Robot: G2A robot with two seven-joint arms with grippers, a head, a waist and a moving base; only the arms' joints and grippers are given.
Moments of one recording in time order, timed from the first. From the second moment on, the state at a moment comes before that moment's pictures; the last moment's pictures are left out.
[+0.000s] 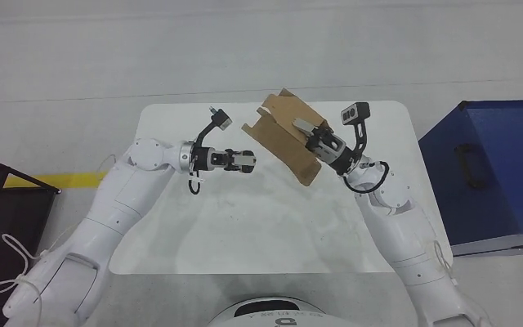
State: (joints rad) left arm 0.82 -1.10 -0.83 -1.14 -0.62 -0.56 -1.26; right arm -1.35 -1.22 1.27 -1.64 0.46 -0.30 0.65
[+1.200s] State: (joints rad) left arm 0.83 -1.11 -0.89 -1.06 -0.44 -0.52 -1.09; right arm -1.40 -1.22 1.26 -1.72 0.43 -0.28 0.58
